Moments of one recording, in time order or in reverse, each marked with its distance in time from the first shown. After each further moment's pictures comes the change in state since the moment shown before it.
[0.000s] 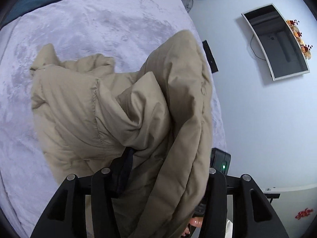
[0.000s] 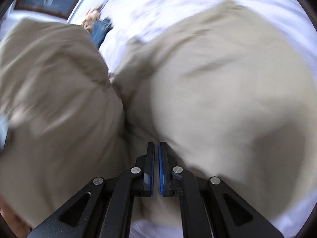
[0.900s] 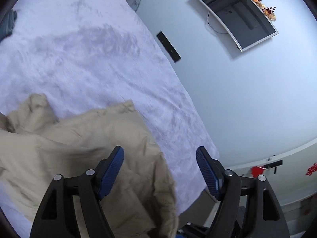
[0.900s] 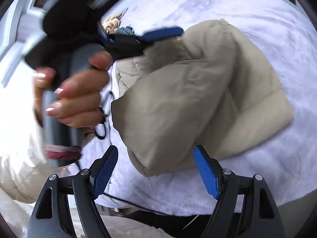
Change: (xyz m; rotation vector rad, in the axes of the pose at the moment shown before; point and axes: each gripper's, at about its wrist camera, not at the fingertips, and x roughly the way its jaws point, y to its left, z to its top) left arm 0.058 -0.073 0.049 0.307 -0.049 -0.096; right arm -0.054 0.047 -0.084 -0.154 -0.063 -0.031
